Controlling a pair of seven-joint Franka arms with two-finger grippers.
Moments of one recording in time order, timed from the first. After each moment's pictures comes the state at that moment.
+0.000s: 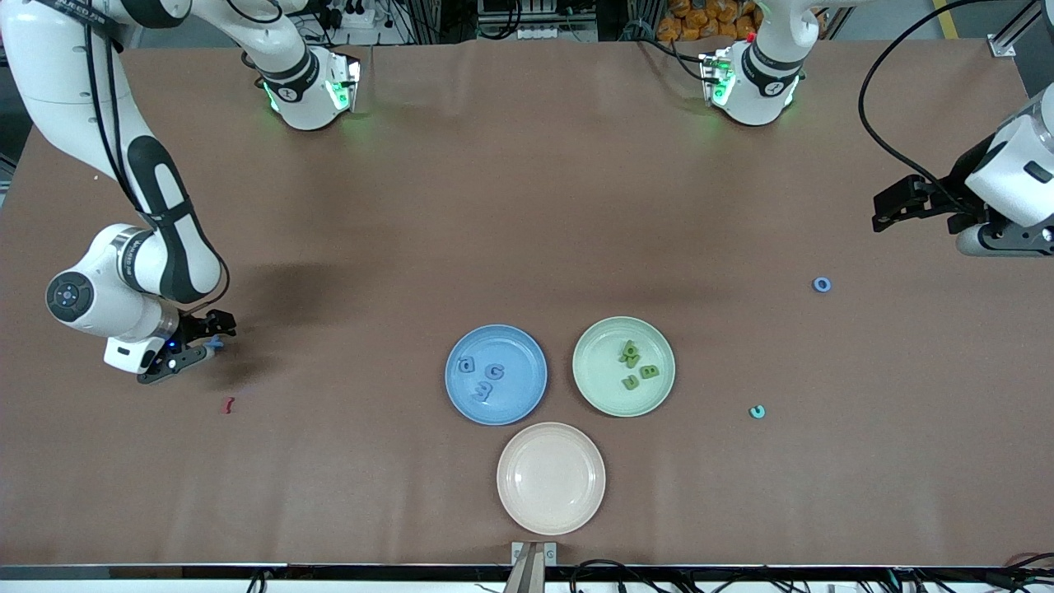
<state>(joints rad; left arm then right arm) 0.00 0.07 -0.10 -1.50 0.01 1.52 -0.06 -0.01 0.59 -0.21 -1.95 0.11 2.47 -0.72</state>
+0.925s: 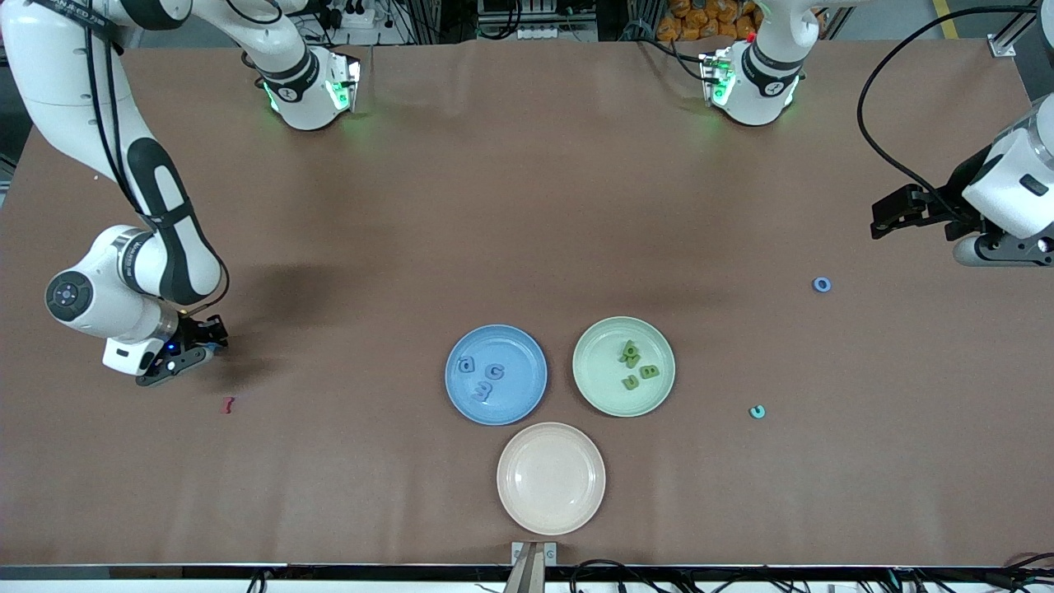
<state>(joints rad) 0.00 0.09 -0.10 -1.50 0.01 1.52 -0.06 -0.01 0.59 -0.20 -1.95 0.14 2.50 -0.76</state>
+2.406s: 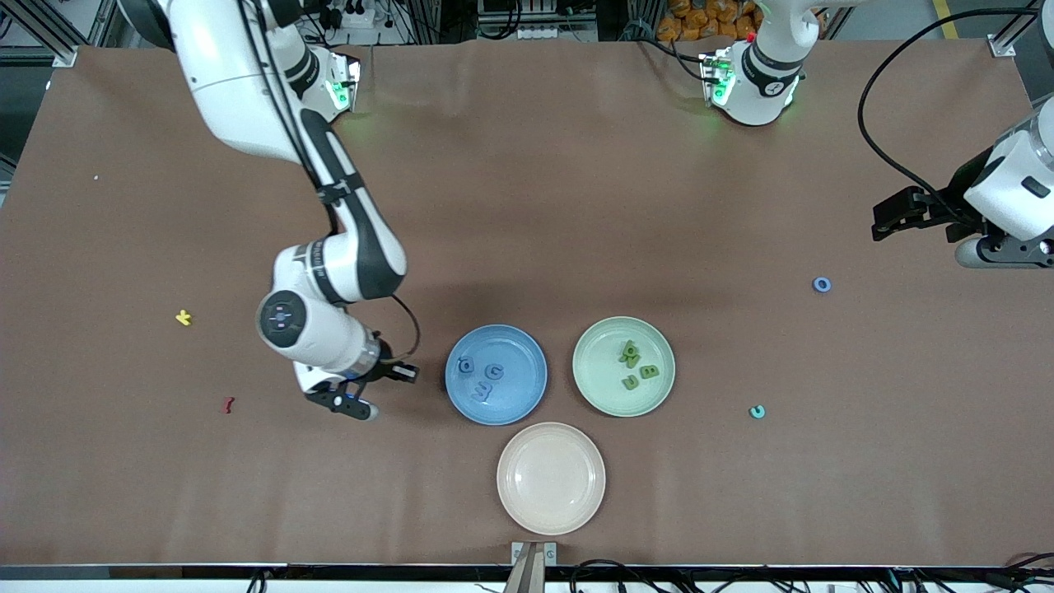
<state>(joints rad) 0.00 0.09 -0.10 -1.50 0.01 1.53 -0.06 0.50 0.74 -0.16 -1.49 0.36 2.28 0.55</state>
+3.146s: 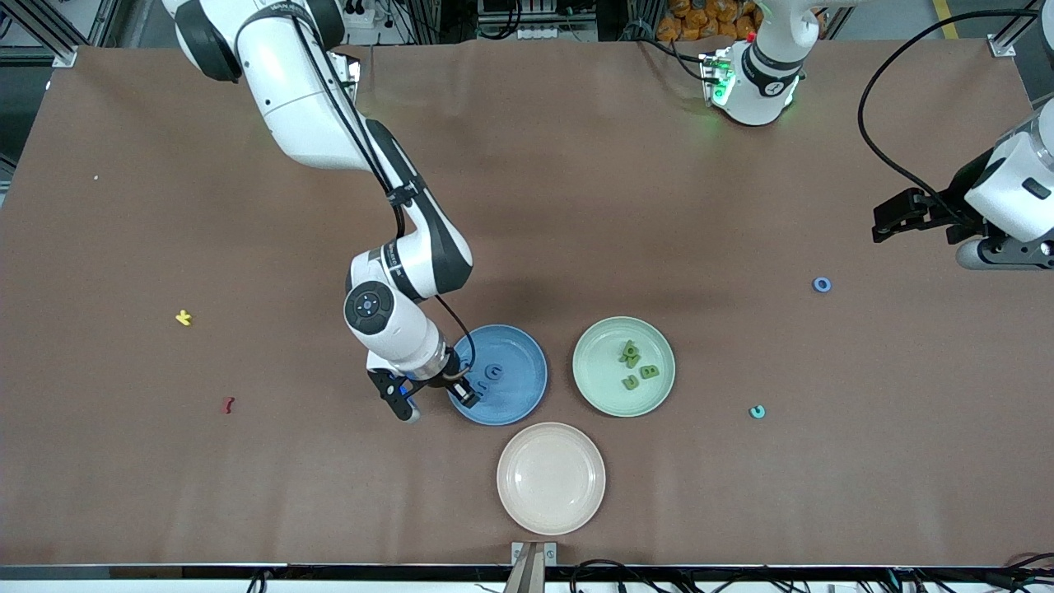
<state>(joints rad) 0.00 0.09 -0.10 -1.50 0.01 1.54 -0.06 0.61 0.88 -0.16 -1.32 0.37 2.40 1.13</state>
